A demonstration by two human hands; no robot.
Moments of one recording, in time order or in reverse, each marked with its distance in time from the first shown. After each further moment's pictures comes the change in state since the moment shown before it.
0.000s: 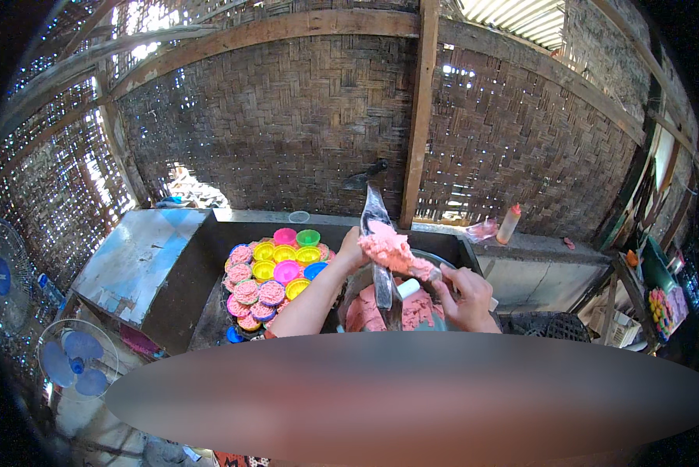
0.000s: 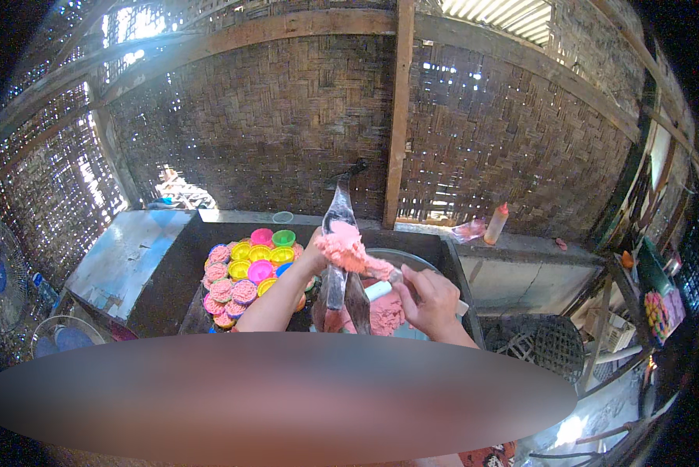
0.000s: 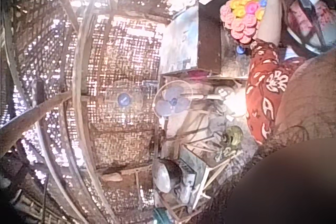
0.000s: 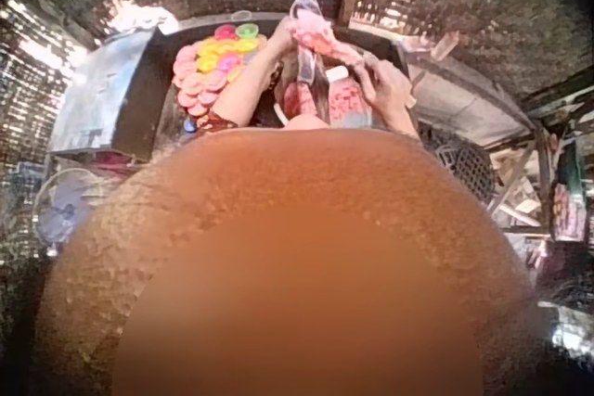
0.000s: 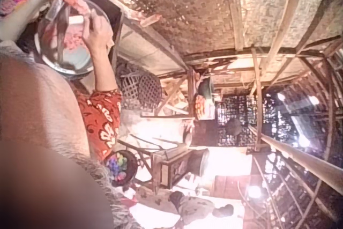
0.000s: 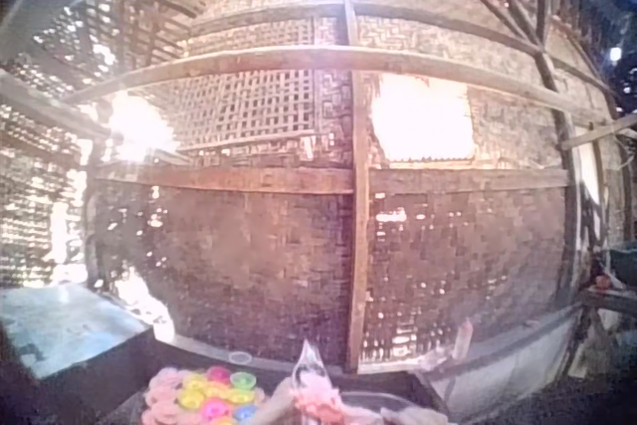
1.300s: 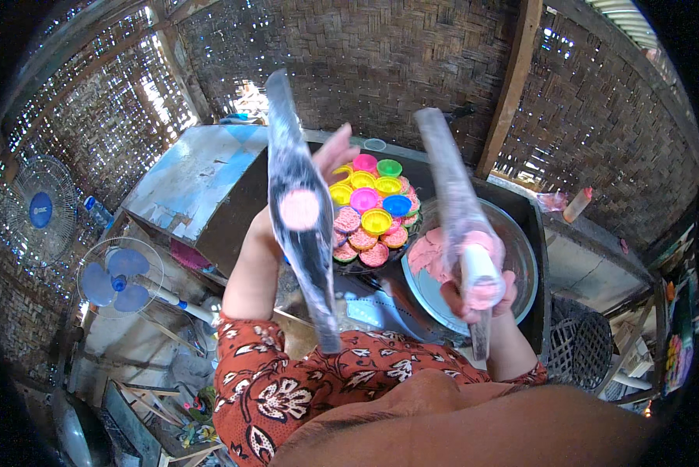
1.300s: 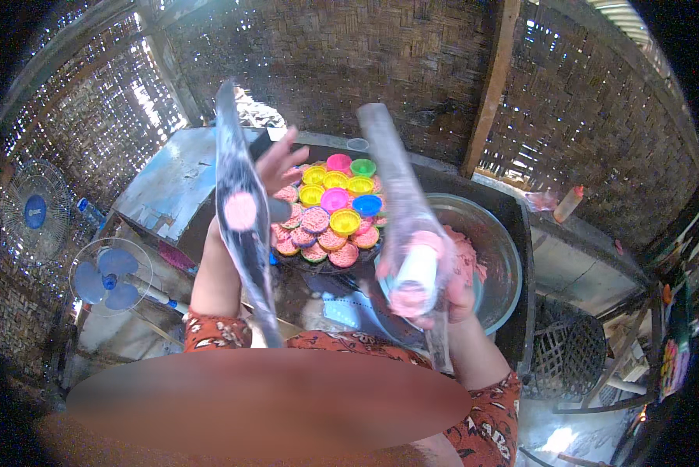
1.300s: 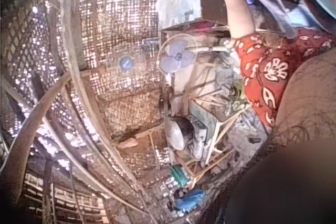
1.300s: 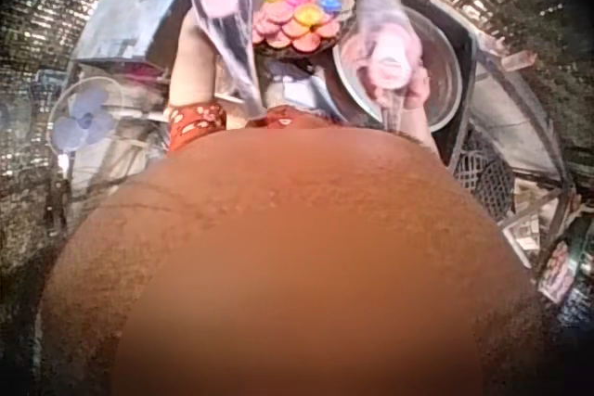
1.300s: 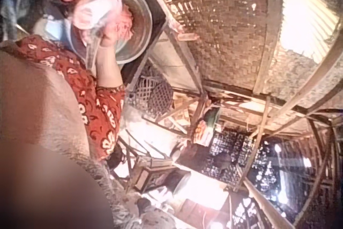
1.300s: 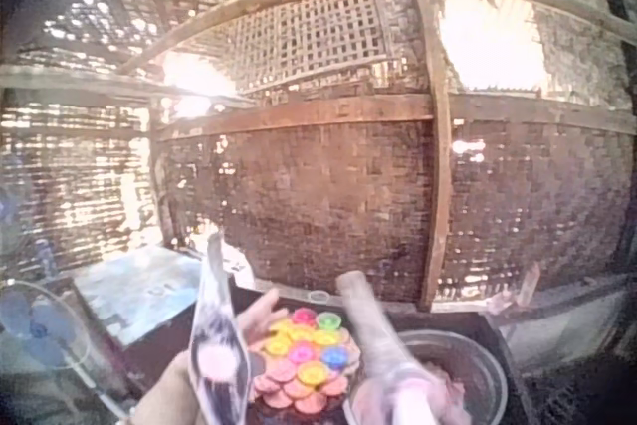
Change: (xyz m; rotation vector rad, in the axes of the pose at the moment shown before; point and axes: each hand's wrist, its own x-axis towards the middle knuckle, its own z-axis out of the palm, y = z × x) left_hand -0.166 0.199 -0.126 -0.050 0.030 0.231; right_hand 0.000 -0.096 0.037 2.337 -0.590 0.663
